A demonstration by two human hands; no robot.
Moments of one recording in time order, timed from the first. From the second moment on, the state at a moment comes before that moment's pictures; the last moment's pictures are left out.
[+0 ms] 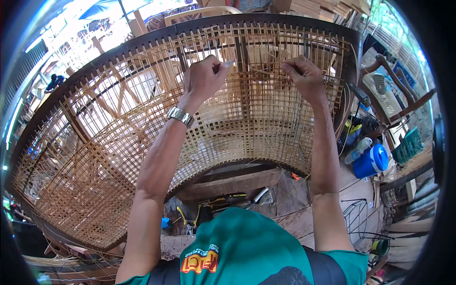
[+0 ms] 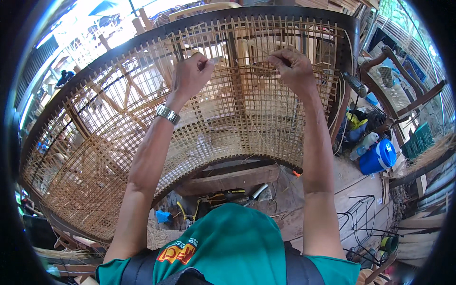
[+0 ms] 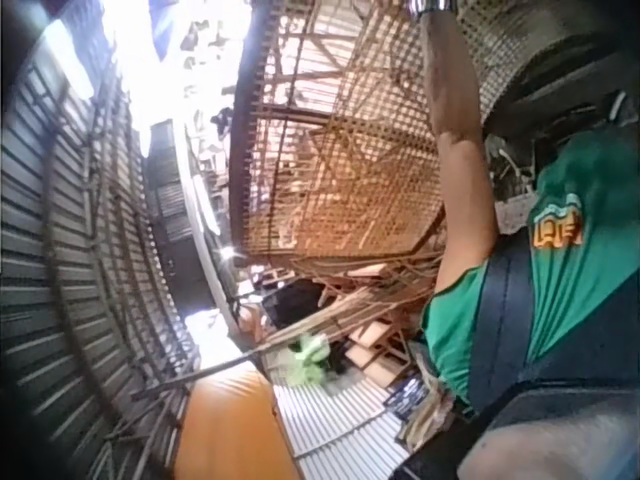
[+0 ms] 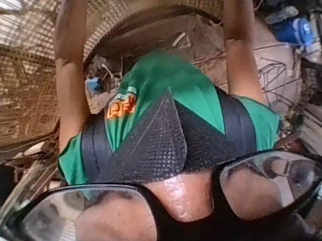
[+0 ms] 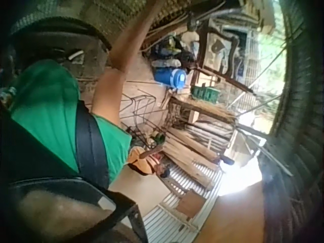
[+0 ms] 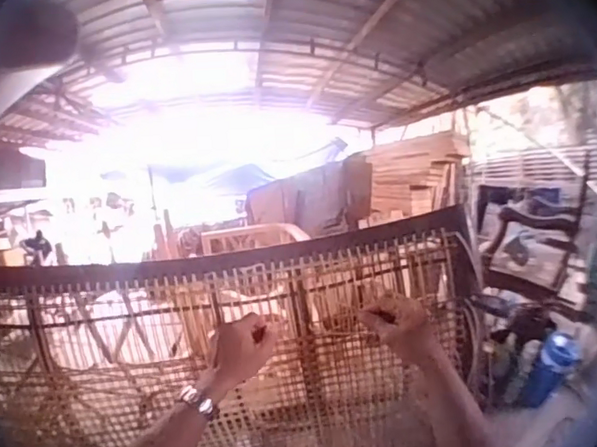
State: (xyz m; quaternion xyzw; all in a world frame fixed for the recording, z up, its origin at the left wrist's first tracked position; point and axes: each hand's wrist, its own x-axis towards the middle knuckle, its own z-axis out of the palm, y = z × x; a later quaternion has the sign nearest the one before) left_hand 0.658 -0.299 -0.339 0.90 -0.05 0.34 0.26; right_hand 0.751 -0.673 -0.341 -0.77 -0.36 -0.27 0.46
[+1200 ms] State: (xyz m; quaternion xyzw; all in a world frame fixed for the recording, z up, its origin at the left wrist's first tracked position) left_hand 0.667 -0.264 -0.331 0.89 -0.15 0.40 0.18; right_hand 0.739 -0.651 -0.340 -0.79 -0.29 -0.18 0.51
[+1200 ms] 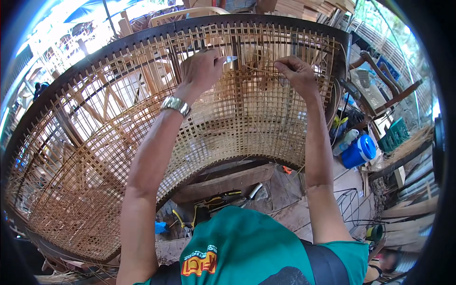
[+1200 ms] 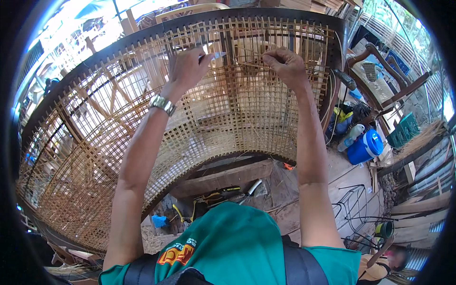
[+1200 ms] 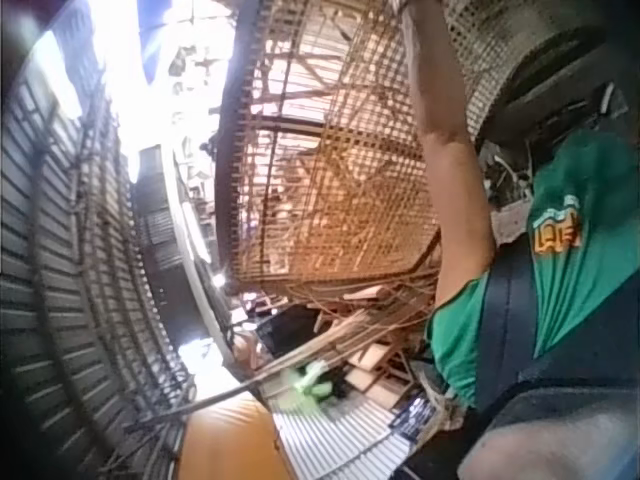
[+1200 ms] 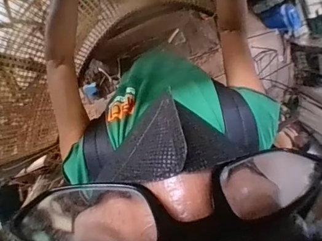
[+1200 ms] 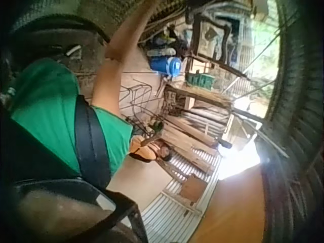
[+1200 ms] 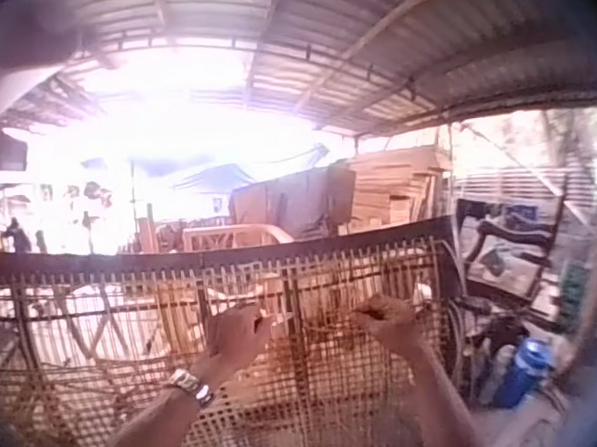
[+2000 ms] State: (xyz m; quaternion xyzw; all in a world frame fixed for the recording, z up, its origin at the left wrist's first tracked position) left_hand 0.680 -0.324 -0.363 0.82 -0.05 0.53 0.20; right_hand 0.744 -0.682 -0.340 -0.76 -0.34 -0.18 0.52
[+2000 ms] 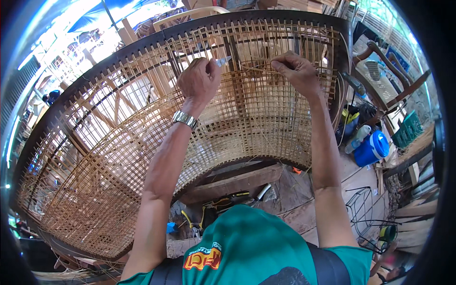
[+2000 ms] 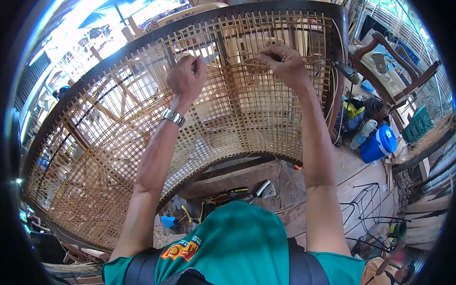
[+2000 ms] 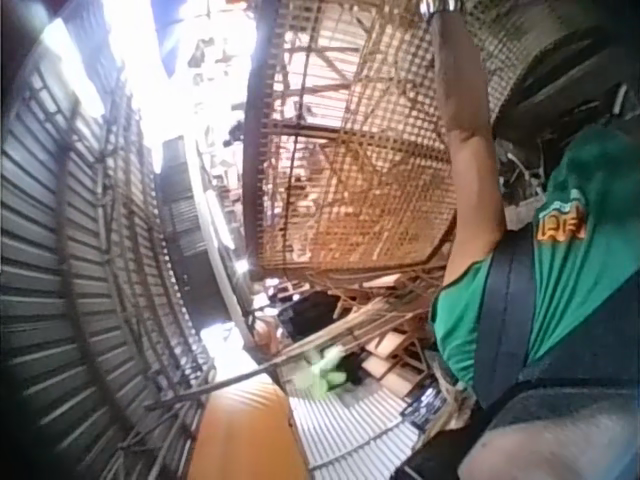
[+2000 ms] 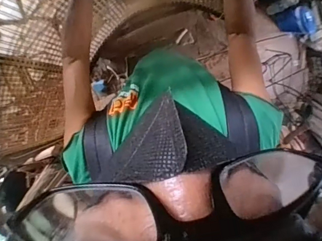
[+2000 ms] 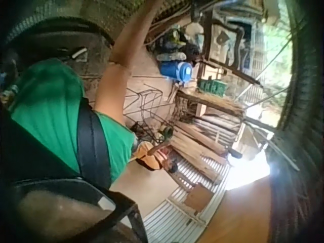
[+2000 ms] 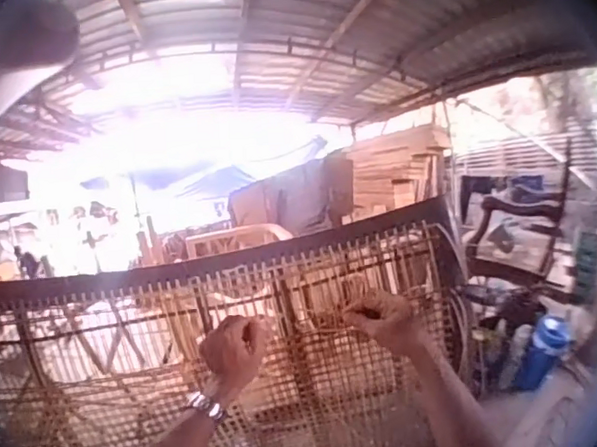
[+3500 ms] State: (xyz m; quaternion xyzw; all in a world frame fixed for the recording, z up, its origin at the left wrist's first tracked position) left_hand 0.658 -0.278 -0.314 0.96 -0.08 0.25 0.13; right_hand 0.755 -0.572 -0.304 -0.75 -0.30 -0.06 0.59
